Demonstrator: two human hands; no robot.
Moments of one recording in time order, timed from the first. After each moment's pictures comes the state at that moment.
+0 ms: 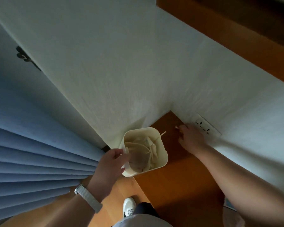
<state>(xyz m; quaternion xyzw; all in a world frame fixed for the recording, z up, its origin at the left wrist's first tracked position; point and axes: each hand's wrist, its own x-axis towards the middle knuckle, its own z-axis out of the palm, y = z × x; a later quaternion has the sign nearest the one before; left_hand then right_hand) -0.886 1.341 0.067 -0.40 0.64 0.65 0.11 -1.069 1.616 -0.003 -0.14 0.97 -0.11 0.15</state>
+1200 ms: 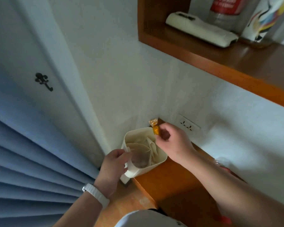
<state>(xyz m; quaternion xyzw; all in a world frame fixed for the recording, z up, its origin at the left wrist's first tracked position) -0.862 1.349 0.101 -0.32 0.65 0.69 0.09 -0.936 1.559 0.153 -0.17 0.89 -0.42 -0.01</state>
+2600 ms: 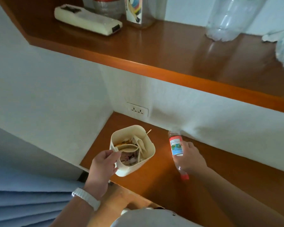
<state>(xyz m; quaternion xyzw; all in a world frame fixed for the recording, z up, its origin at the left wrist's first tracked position) -0.860 1.447 0.093 -0.24 0.73 0.61 0.16 -0.822 1.767 0.031 0.21 0.95 -0.19 0.10</state>
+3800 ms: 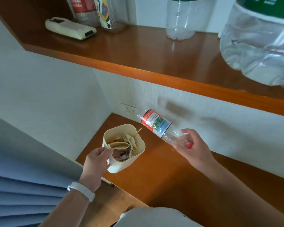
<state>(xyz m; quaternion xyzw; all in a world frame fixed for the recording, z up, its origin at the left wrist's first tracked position) -0.834 1.484 0.091 -0.25 0.77 0.58 0.09 -0.785 1.824 0.118 0.12 0.86 -0.49 -0.01</state>
